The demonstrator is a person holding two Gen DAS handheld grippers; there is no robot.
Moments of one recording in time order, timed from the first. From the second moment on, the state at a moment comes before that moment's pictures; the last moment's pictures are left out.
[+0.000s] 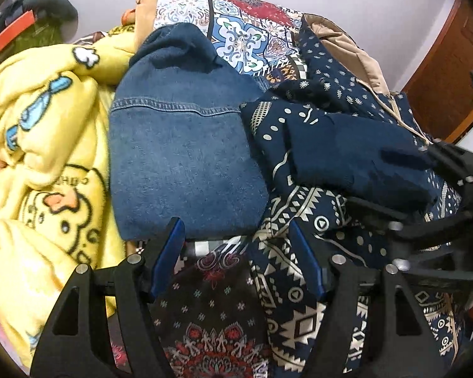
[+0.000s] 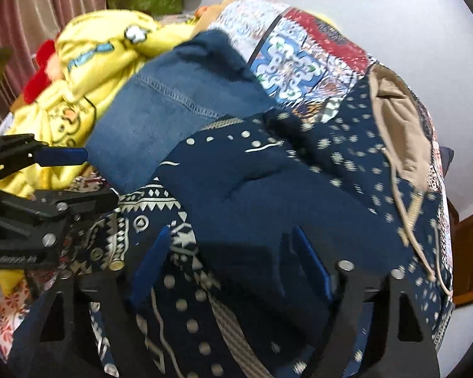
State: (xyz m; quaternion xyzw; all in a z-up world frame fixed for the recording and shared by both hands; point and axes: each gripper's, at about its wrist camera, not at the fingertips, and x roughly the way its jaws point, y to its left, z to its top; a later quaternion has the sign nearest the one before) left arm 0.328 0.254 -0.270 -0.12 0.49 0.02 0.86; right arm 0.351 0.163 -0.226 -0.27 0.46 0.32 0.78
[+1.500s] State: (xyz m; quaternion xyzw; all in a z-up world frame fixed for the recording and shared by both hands) left arm 0.358 0.227 -0.301 -0.10 0.53 0.11 0.83; right arm 0.388 -0.149 -0.203 0.05 0.53 0.14 0.83
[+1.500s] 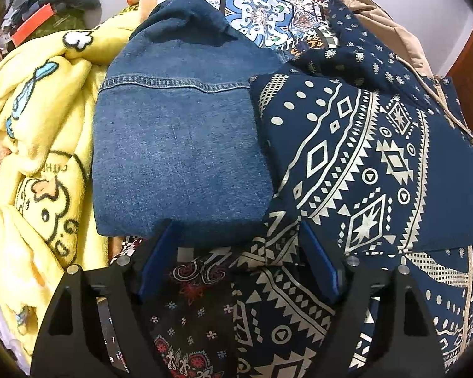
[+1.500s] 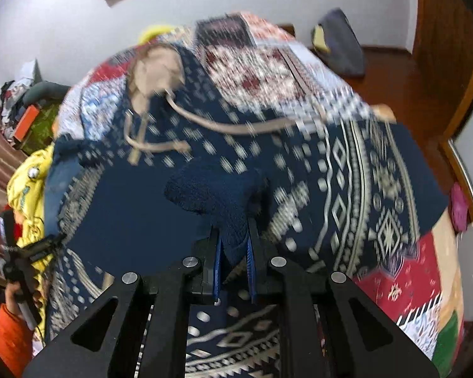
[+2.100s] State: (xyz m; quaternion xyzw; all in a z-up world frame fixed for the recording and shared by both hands) left arm 0.359 0.204 -0.260 -0.03 0.52 0.12 0.85; right arm 0.357 -0.213 -0.160 0.01 0.52 0.13 0.84
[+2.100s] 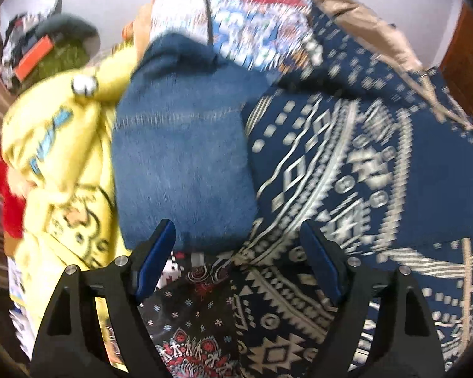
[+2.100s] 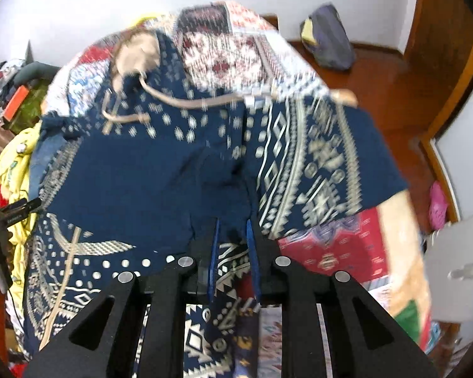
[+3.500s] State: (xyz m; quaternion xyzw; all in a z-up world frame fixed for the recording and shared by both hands) left arm 0.402 0.065 -0.251 -0.04 0.51 -0.02 0.86; right arm 0.458 -0.382 -0.261 0.34 0.50 -0.02 0.80
